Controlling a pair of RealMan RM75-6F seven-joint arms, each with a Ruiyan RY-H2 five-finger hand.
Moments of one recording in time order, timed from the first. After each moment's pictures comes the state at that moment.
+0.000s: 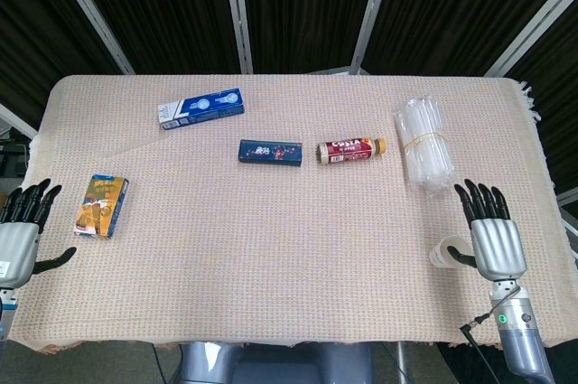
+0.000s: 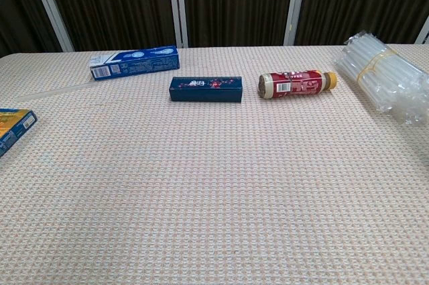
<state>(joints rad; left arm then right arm) -0.16 -1.12 -0.07 -1.64 1.44 1.42 0.12 0.23 -1.26 0.13 -1.63 -1.37 1.39 -0.28</state>
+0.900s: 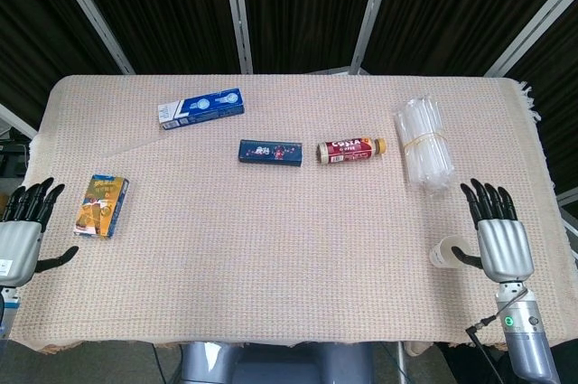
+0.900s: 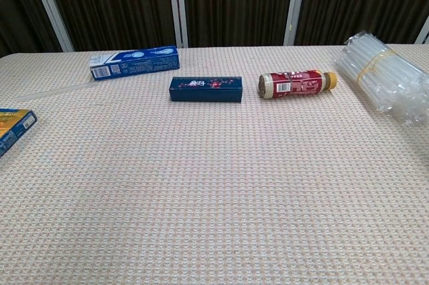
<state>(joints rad) -0.16 -1.12 -0.07 -1.64 1.45 1.42 0.12 0.22 -1.20 0.13 -1.70 -1.37 1.38 -0.26</state>
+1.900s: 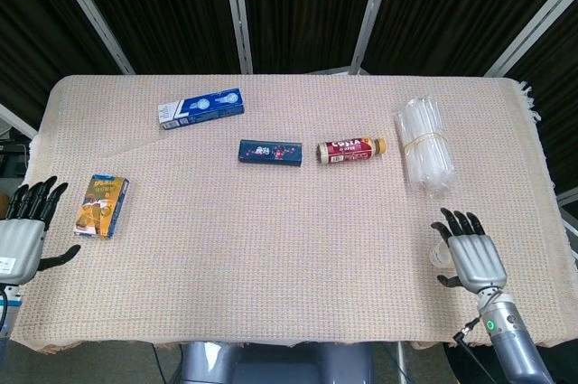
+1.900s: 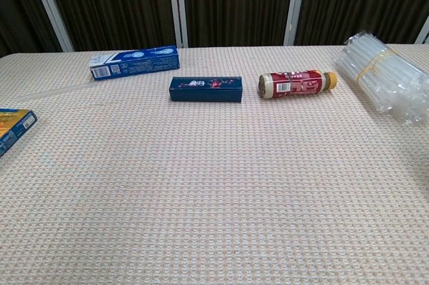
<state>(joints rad) -0.17 -1.12 -0.07 -1.63 1.45 1.41 0.13 0.32 -1.12 0.06 -1.89 -1.12 1.15 -0.53</state>
